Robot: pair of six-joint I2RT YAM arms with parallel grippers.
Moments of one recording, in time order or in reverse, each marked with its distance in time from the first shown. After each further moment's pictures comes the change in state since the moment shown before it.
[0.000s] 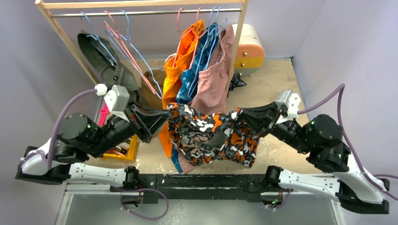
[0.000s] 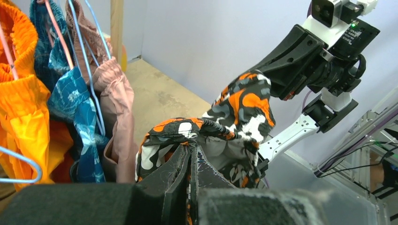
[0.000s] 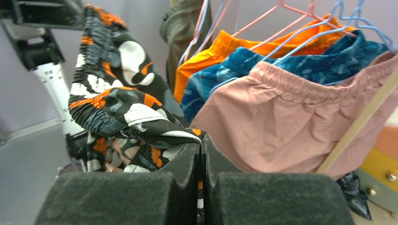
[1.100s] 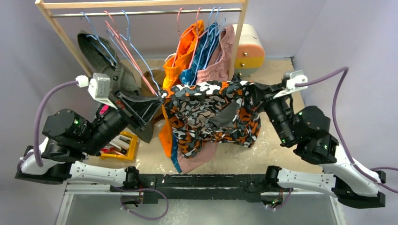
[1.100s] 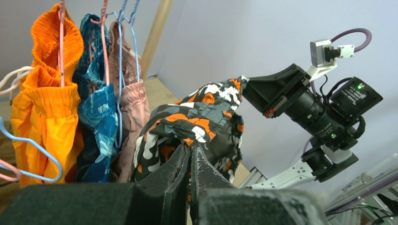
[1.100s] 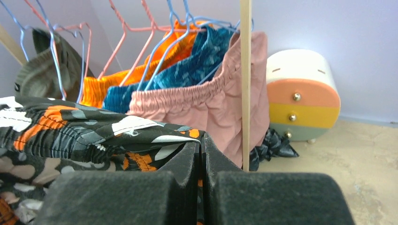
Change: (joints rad) left arm 0.000 0.043 0.079 0.074 -0.188 -0.060; right arm 0.003 0.125 0.063 0.095 0.604 0.066
